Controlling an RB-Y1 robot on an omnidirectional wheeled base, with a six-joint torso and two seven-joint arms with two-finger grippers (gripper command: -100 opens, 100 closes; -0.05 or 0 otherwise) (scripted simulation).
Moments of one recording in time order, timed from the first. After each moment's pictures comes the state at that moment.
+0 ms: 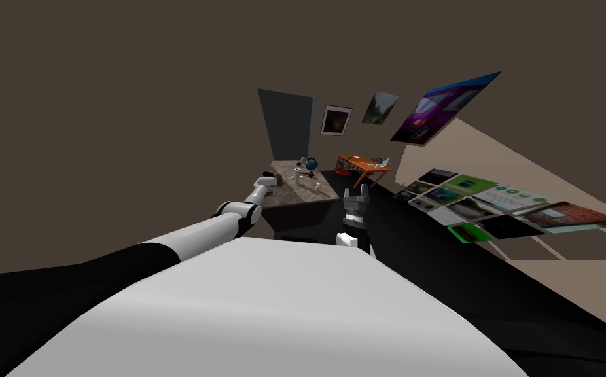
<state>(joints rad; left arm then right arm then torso) -0.79 0.26 0.13 -0.81 0.33 0.62 0.10 0.52 0.01 0.06 -2.20 -0.02 -0.45 -0.16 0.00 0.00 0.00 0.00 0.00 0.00</state>
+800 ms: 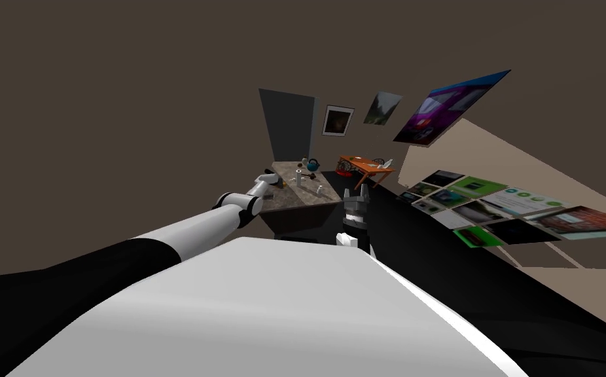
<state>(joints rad) -0.93 0.28 0.15 -0.59 0.35 0.76 0.12 0.52 0.01 0.06 -2.20 -0.02 -0.45 -0.16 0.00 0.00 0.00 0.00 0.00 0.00</state>
